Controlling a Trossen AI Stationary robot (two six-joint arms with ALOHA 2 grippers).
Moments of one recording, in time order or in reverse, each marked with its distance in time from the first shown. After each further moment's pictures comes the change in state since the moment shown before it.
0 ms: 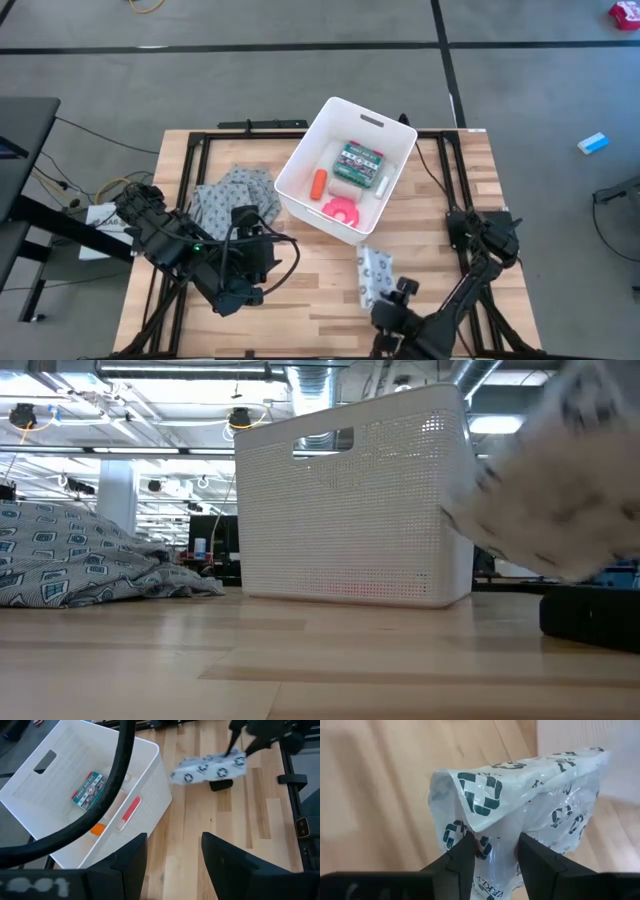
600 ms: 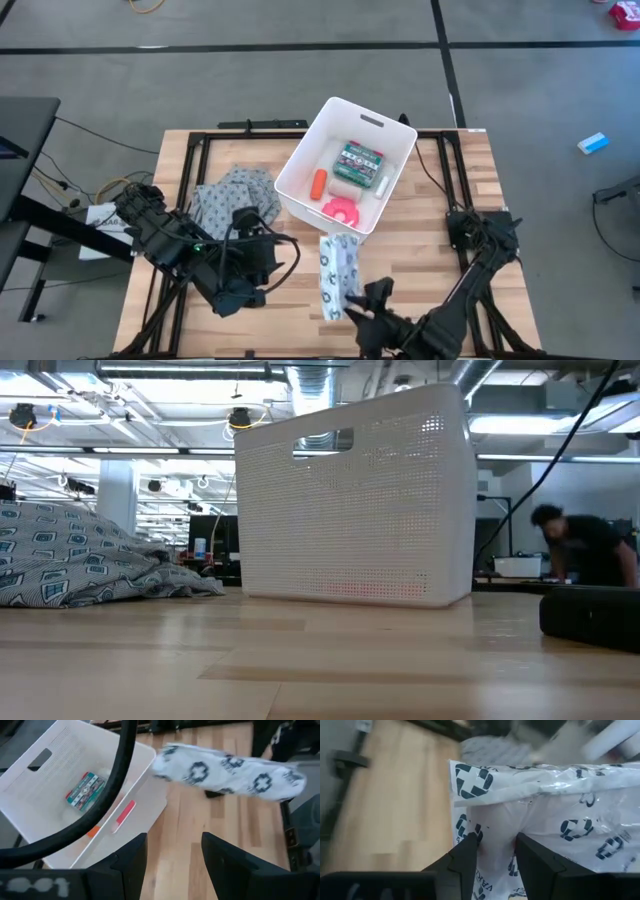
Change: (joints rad) left arm 0.000 0.000 0.000 0.032 0.006 -0.032; right arm -0.030 -0.003 0.326 0.192 0.408 -0.692
